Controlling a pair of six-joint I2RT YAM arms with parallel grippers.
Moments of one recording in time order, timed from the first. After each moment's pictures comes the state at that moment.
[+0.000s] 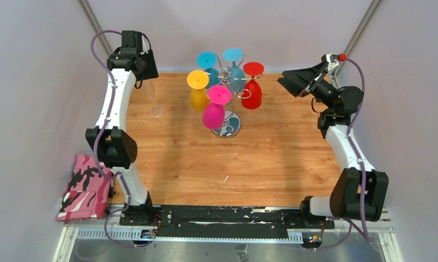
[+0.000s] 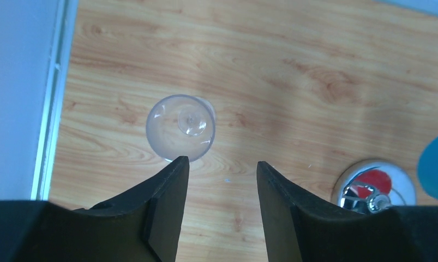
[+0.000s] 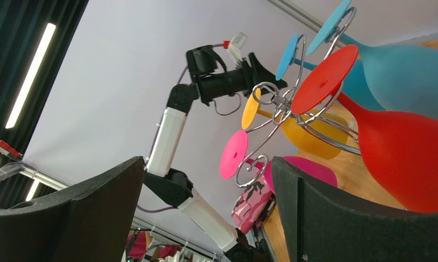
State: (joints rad) left arm -0.01 1.89 2.05 -0.95 -0.12 -0.21; right arm -0.10 1.32 0.97 0.93 -0.99 1.57
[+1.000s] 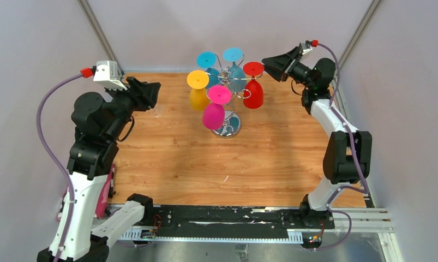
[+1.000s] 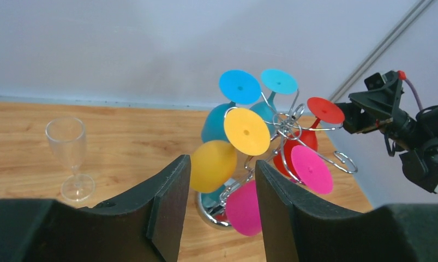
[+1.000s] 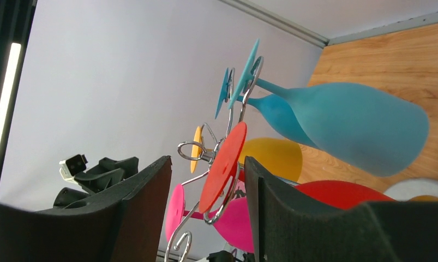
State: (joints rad) left arm -0.26 0.85 1.36 -0.44 0.02 -0.35; right arm 0.02 1.67 1.28 0.69 -0.90 1.39
